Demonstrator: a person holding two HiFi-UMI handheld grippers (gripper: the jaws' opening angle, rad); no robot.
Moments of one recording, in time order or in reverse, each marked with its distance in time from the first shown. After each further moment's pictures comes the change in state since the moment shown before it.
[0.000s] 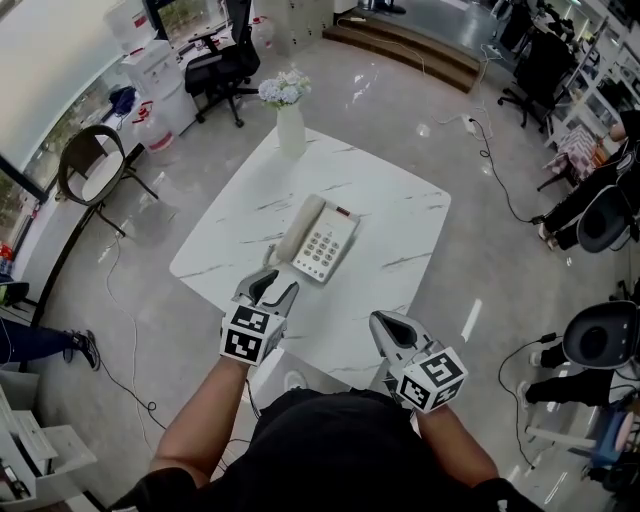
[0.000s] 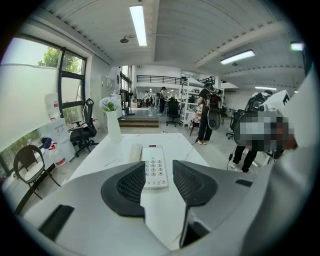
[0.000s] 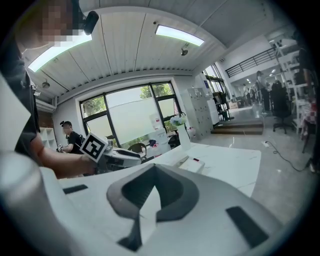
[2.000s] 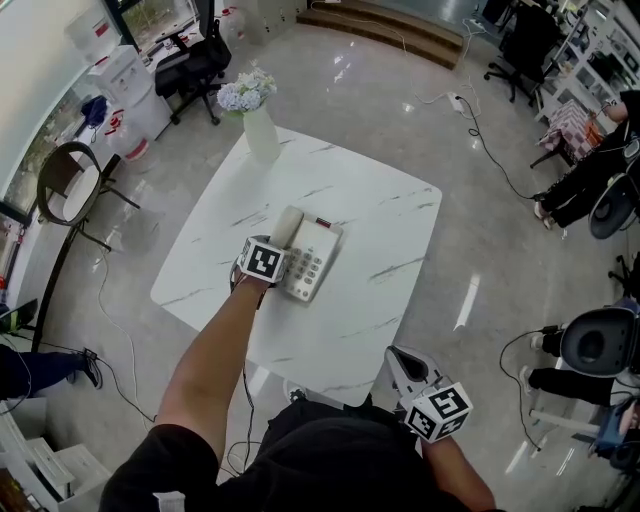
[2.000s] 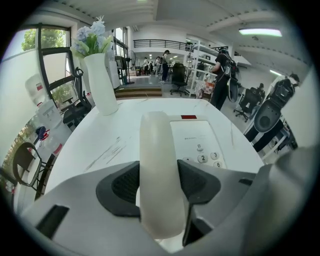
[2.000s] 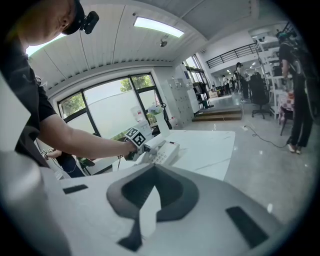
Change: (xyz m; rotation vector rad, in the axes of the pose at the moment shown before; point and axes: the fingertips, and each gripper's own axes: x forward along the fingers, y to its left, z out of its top) left arm 0.231 0.101 -0.039 0.039 0.378 0.031; right arm -0.028 -0.067 -0.050 0.145 0.107 -0.174
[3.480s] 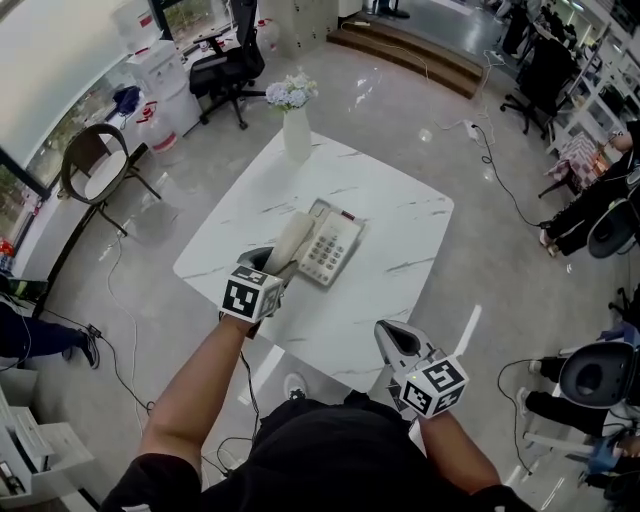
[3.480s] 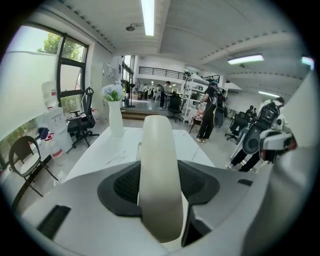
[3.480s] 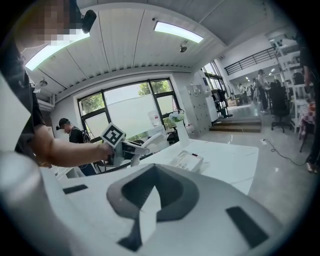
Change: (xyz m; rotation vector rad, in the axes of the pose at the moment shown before) left arm -0.196 -0.045 -0.023 -0.091 -0.290 -0.084; right arm 0.010 0.073 0.028 -0.140 -0.069 0.154
